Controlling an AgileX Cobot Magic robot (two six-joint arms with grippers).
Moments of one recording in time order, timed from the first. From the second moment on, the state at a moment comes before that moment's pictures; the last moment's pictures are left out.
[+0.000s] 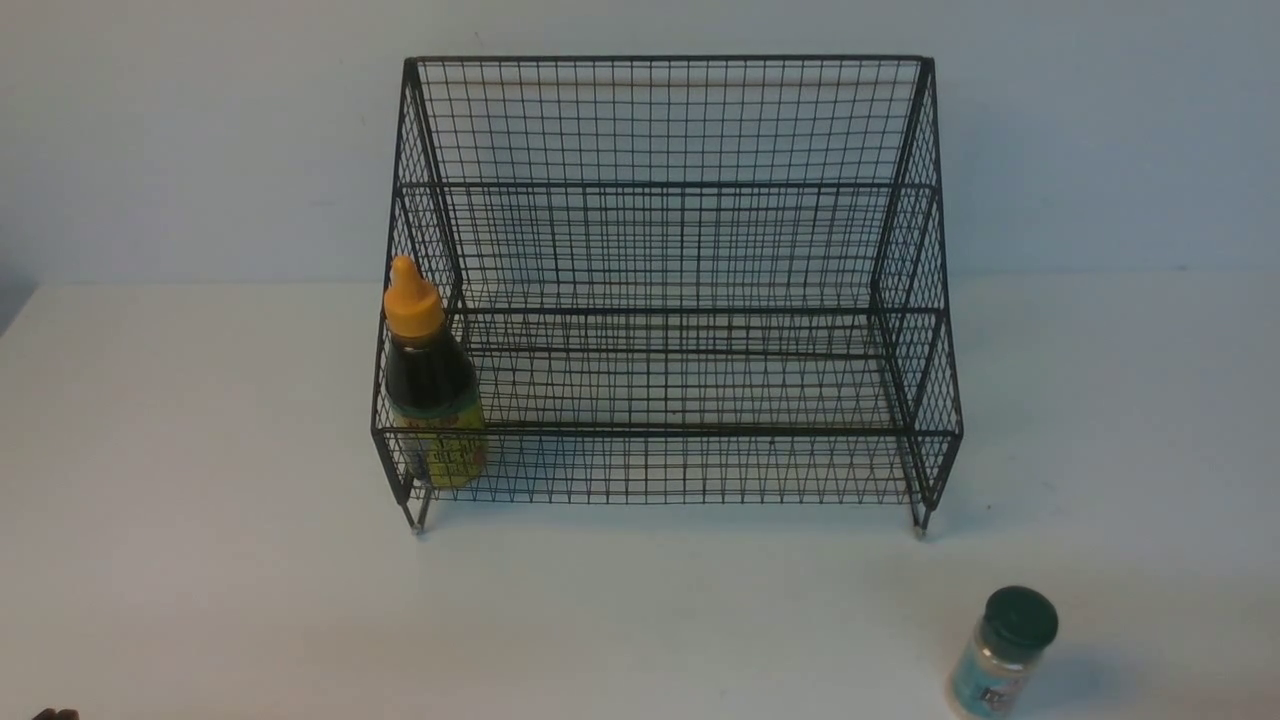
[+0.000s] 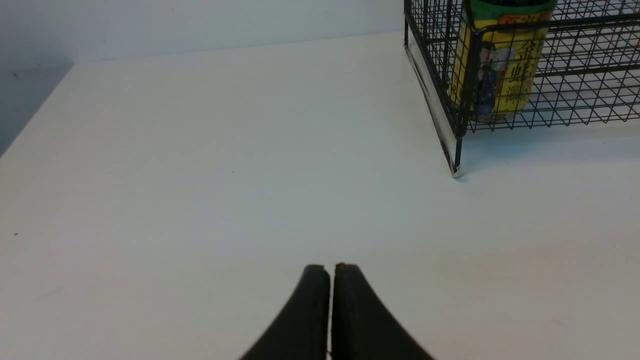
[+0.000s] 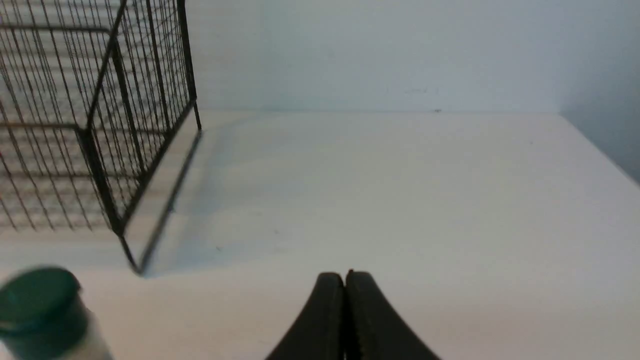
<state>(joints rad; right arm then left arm) -0.05 -0.01 0.03 0.08 0.35 0.05 -0.05 -0.01 0.03 0.01 0.37 0.02</state>
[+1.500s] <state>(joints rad) 0.42 1.28 -1.08 0.18 1.22 0.13 -0.05 -0.01 0.03 0.01 0.37 0.02</state>
